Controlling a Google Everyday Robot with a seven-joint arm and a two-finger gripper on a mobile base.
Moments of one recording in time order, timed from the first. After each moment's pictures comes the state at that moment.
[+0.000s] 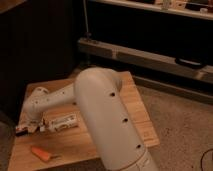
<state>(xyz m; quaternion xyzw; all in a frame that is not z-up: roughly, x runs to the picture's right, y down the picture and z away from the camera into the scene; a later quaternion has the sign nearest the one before) -0.425 0.183 0.814 -0.32 -0.26 0.02 0.91</state>
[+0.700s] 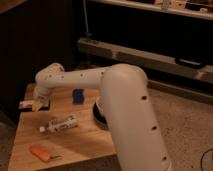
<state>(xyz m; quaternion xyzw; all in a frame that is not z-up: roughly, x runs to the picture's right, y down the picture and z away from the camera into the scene) -0.353 0.024 0.795 -0.28 -0.28 0.12 0.91</state>
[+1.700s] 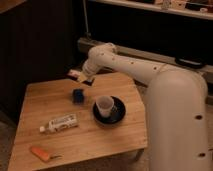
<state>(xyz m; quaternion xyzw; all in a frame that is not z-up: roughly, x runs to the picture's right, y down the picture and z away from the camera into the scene) -0.097 -0.097 0.842 -0.20 -0.18 0.32 0.91</state>
